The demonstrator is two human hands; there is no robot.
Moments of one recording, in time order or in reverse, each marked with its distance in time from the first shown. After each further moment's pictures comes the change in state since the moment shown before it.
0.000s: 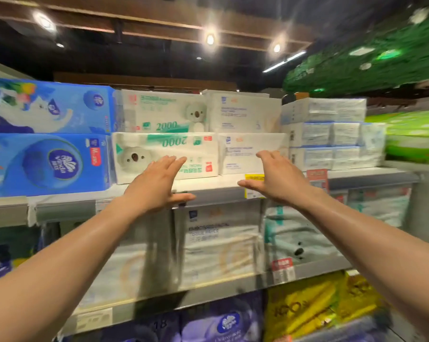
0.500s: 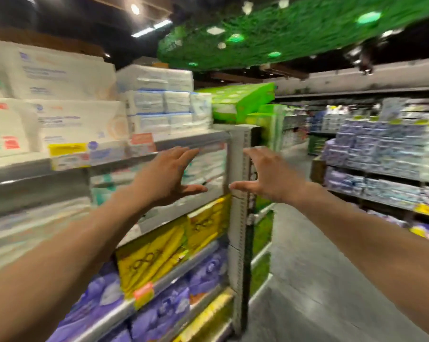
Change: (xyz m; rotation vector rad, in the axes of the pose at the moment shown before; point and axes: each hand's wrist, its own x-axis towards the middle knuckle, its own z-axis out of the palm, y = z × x) left_hand 0.007 0.392 0.024 -0.289 0.021 0.571; right_hand -0.260 0.251 -0.151 -0.199 -0.048 0.300
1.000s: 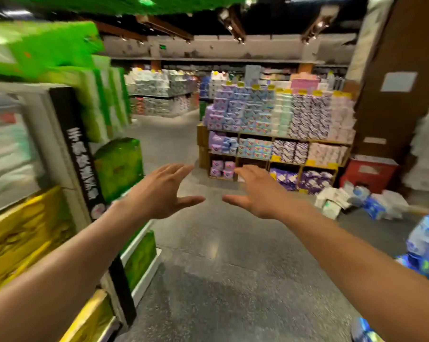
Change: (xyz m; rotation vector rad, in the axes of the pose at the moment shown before) left_hand 0.219 0.390 0.205 -0.361 -0.177 0.336; right_hand -0.197 0.403 -0.040 -0.130 -0.170 0.530
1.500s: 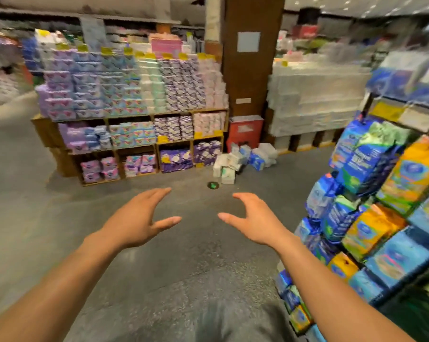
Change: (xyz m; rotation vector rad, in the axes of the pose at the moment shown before) left_hand 0.392 0.099 0.274 -0.333 -0.299 0.399; right_hand 0.082 0.355 0.071 0.276 0.073 0.754
